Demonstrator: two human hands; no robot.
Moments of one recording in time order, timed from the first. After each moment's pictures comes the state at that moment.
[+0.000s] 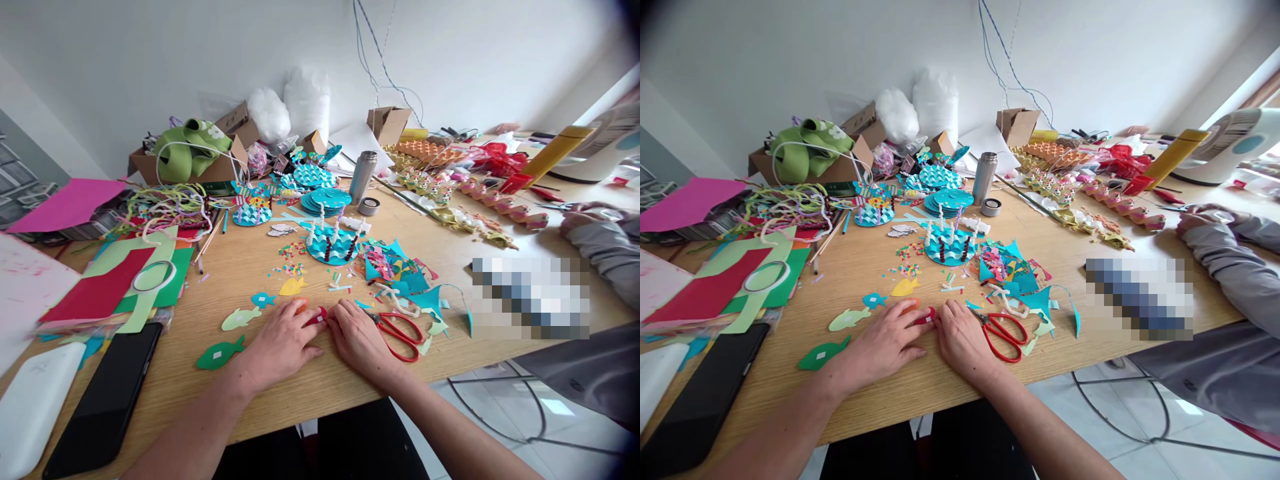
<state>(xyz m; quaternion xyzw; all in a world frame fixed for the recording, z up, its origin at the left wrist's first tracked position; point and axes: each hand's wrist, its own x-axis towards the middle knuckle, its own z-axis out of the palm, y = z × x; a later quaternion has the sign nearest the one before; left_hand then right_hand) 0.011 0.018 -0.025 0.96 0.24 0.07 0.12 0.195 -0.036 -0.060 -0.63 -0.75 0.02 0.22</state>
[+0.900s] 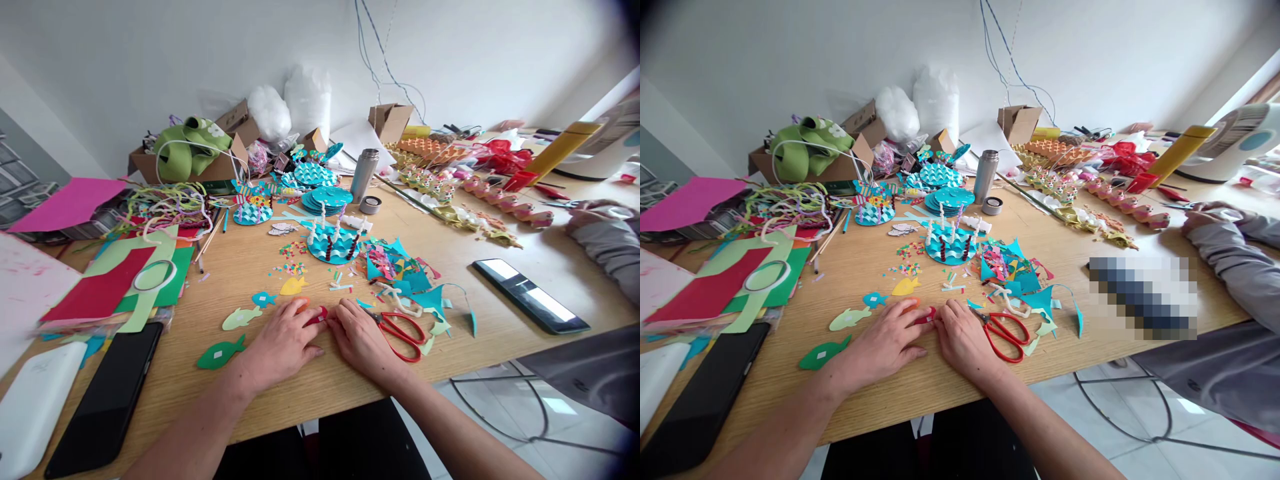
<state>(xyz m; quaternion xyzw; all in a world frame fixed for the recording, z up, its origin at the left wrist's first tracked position) 0.011 0.018 -0.024 0.96 0.24 0.06 0.11 0.195 -0.039 -0.055 -0.61 -0.75 0.05 0.26</state>
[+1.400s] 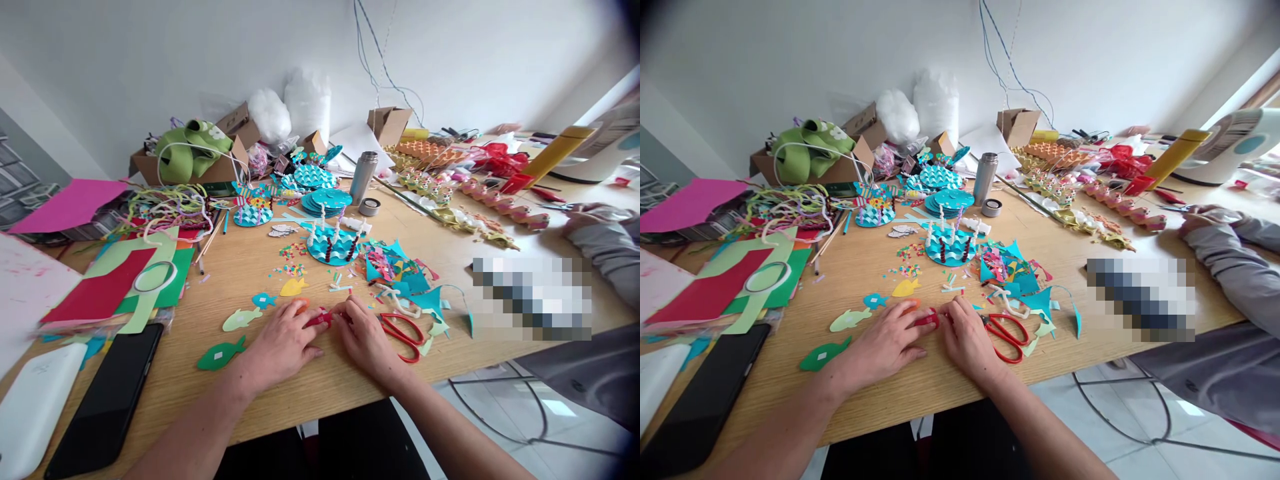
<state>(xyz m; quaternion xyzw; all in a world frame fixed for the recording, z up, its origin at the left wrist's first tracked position) 0.009 0.018 -0.026 0.96 0.24 0.06 0.12 0.198 -0.041 -0.048 -0.60 -0.69 0.13 0.38</state>
